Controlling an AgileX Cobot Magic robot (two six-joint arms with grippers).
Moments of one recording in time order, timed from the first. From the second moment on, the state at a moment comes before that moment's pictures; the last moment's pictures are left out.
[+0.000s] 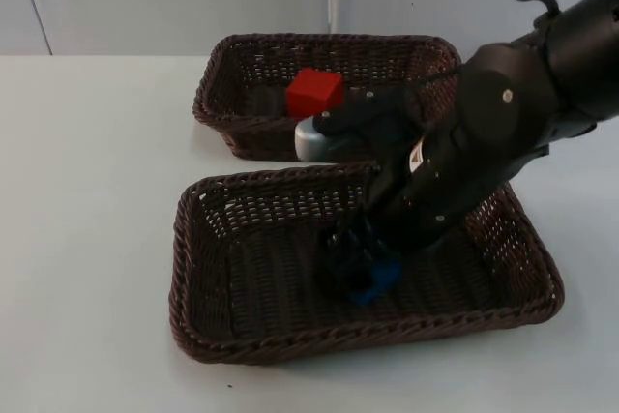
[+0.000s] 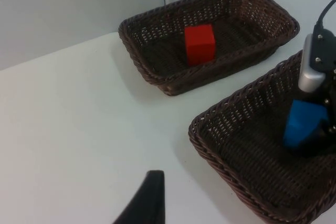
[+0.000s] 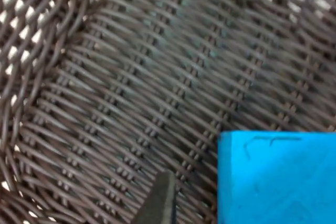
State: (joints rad) right arm 0.72 2.07 -1.18 0.17 0.26 -0.20; left arm -0.28 0.49 -0.59 -0.21 0.70 0.29
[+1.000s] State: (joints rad) right arm 0.72 1.45 -1.18 0.17 0.39 -0.23; left arm -0.28 0.49 -0.59 -0.21 0.70 0.29
